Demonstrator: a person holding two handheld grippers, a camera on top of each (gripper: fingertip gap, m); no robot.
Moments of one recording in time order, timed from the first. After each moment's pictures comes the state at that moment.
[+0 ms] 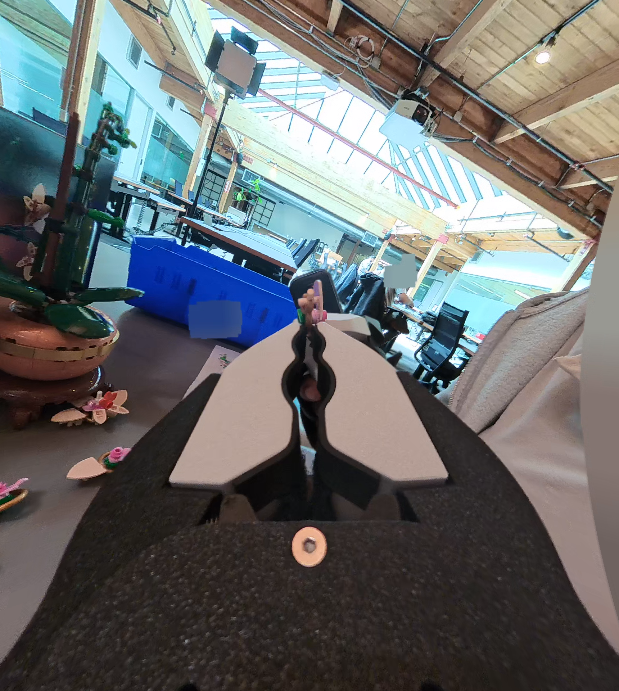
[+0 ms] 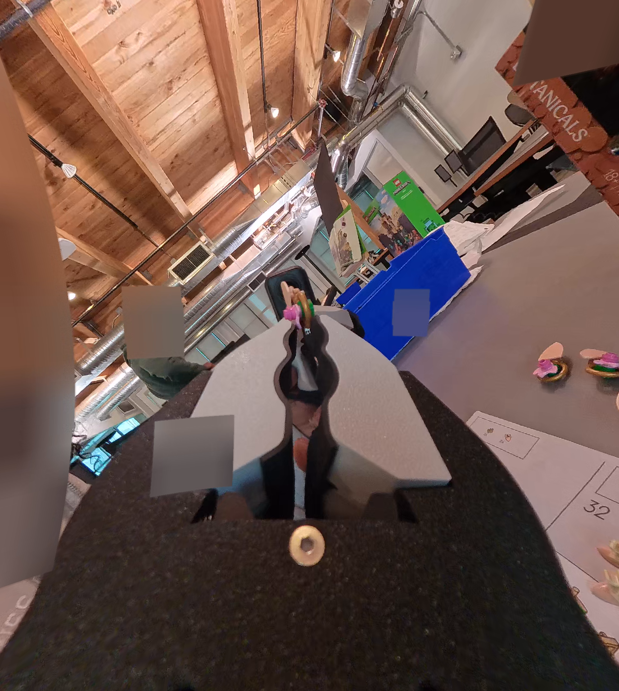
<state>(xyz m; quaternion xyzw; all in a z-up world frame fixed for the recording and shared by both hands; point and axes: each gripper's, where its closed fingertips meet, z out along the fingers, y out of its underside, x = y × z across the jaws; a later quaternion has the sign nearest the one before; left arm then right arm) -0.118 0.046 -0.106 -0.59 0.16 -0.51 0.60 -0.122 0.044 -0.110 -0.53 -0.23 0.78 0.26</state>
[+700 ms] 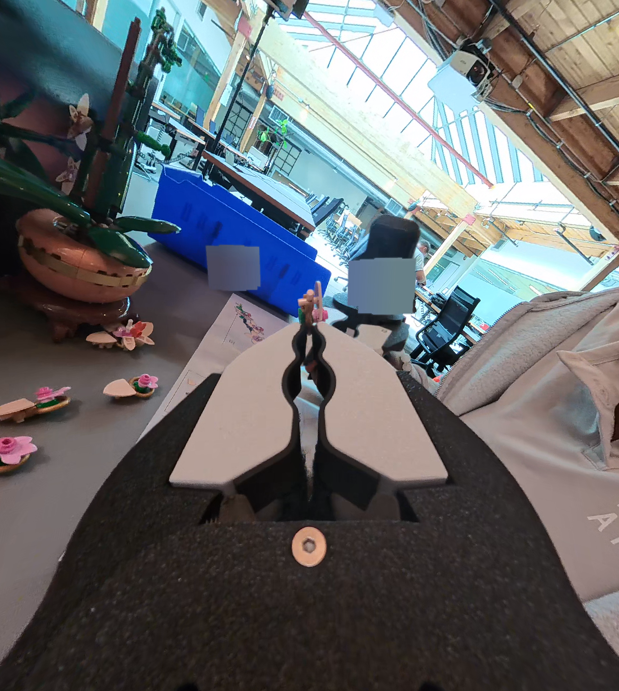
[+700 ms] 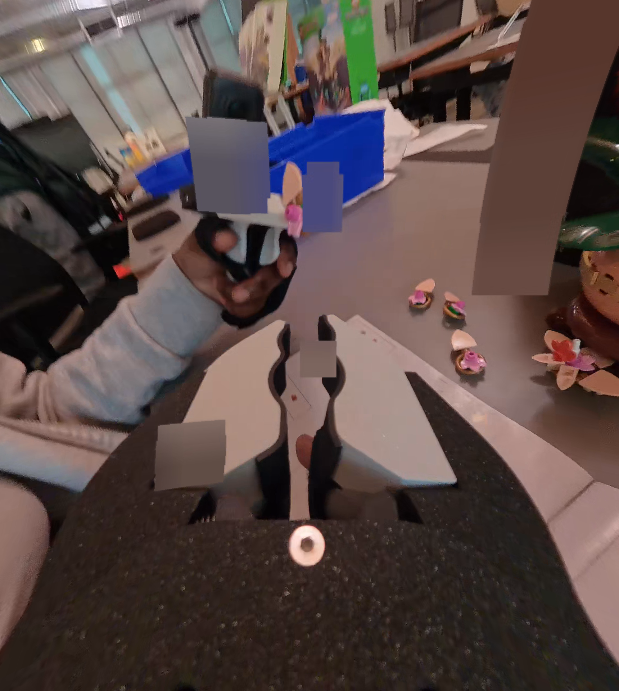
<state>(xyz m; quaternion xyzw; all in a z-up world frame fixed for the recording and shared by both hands) -0.136 0.047 -0.131 -0.66 0.12 -0.51 0.54 -0.105 0.040 -0.168 -0.59 -0.49 0.55 0.34</state>
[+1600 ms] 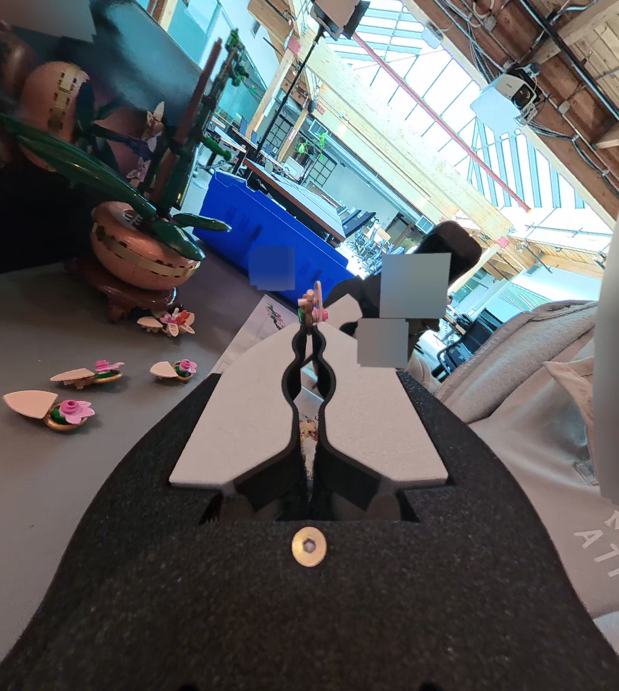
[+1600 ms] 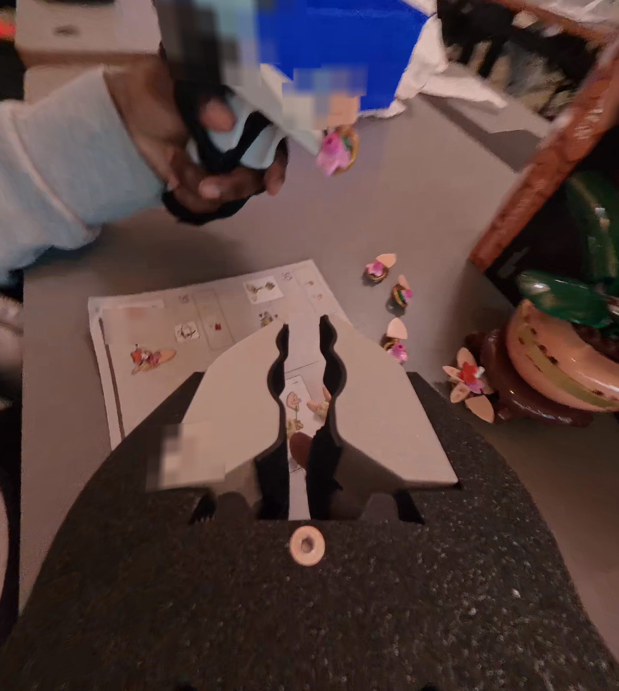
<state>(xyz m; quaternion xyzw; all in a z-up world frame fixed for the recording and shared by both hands) -0.155 0.058 -0.142 -0.68 0.07 -0.49 0.54 -0.104 0.060 -0.196 -0.52 -0.67 0.38 0.38</state>
